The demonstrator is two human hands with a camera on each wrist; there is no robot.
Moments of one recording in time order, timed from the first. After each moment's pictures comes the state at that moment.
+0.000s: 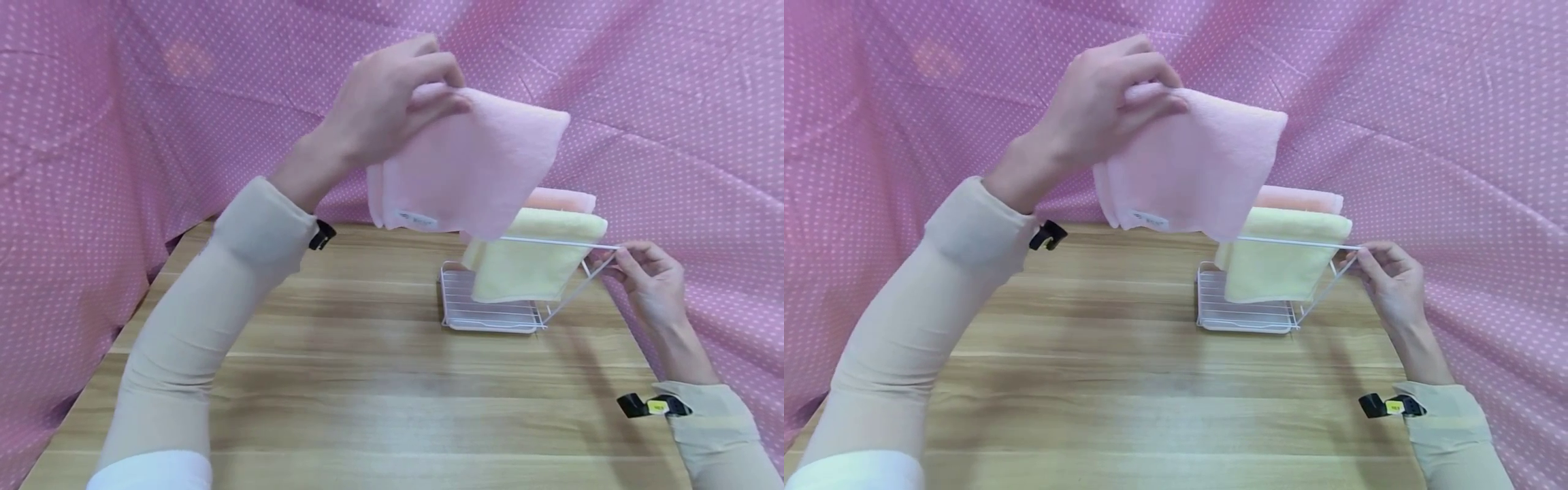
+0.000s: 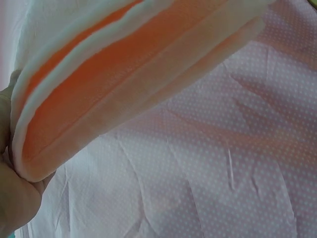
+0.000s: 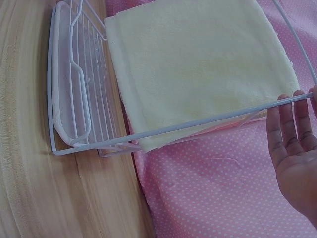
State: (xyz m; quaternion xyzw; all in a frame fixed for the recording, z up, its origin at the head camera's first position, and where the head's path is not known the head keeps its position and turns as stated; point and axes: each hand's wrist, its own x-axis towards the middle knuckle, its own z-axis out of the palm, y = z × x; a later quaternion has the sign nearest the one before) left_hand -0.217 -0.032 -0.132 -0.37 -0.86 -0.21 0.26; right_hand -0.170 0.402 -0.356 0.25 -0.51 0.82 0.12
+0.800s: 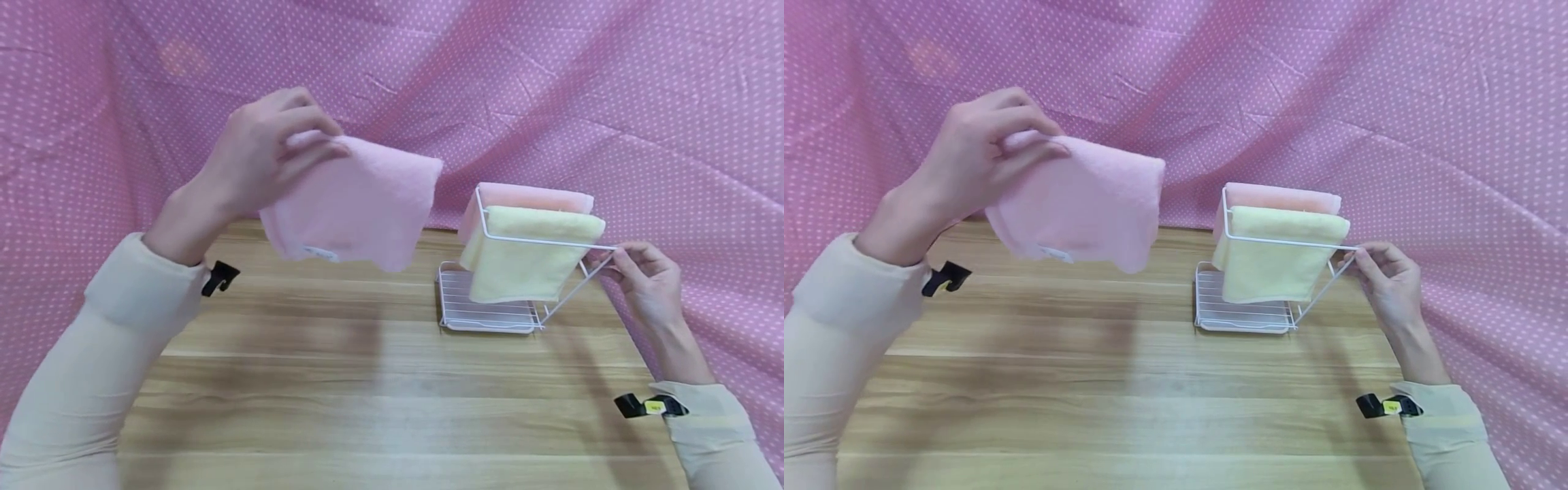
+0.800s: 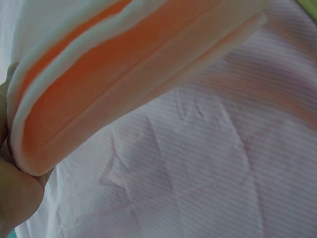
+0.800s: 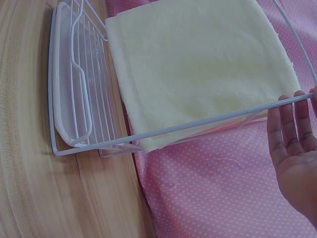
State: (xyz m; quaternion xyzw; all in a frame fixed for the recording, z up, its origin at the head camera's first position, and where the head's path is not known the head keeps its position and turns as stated) left_hand -0.186 -0.137 -0.179 -0.37 -0.84 -0.22 0.33; right_hand -0.170 0.404 -0.358 0.24 -0.56 0.78 0.14
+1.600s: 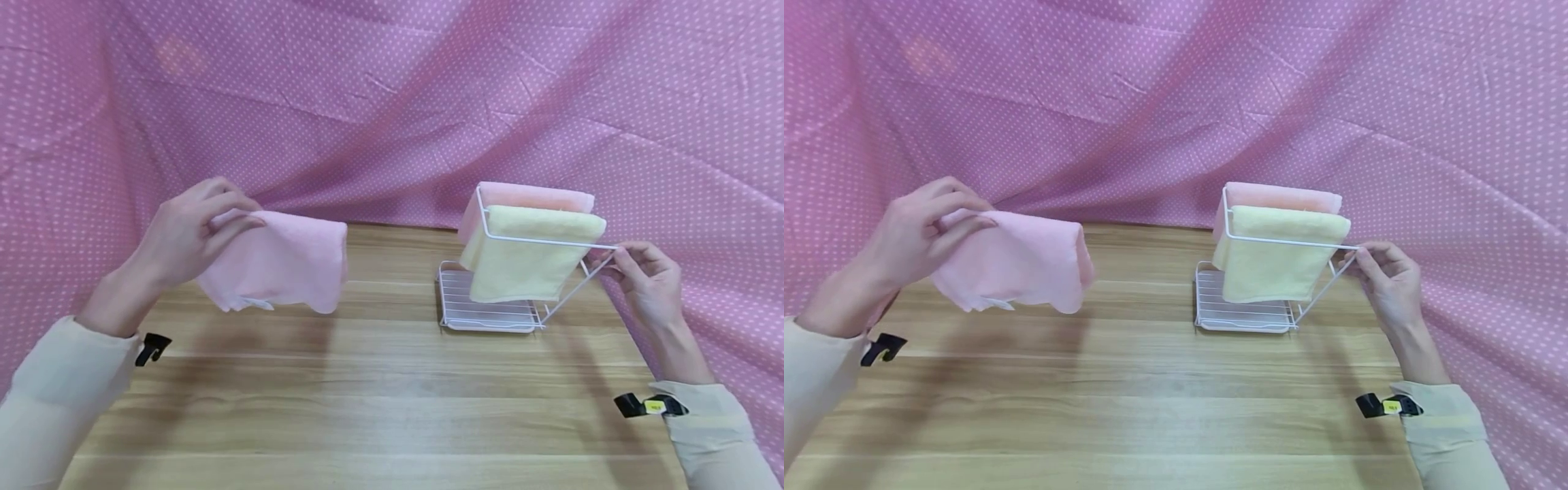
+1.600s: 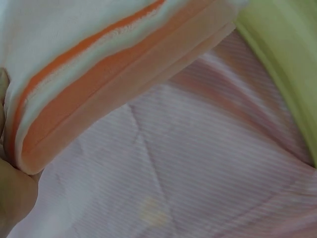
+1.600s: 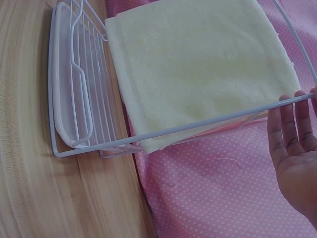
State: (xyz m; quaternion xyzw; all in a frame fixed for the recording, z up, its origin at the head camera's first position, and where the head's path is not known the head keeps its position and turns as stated) left_hand -0.165 -0.230 -0.268 -0.34 -0.85 -0.19 0.35; right_hand -0.169 0.400 -0.358 0.24 -0.53 0.80 0.14
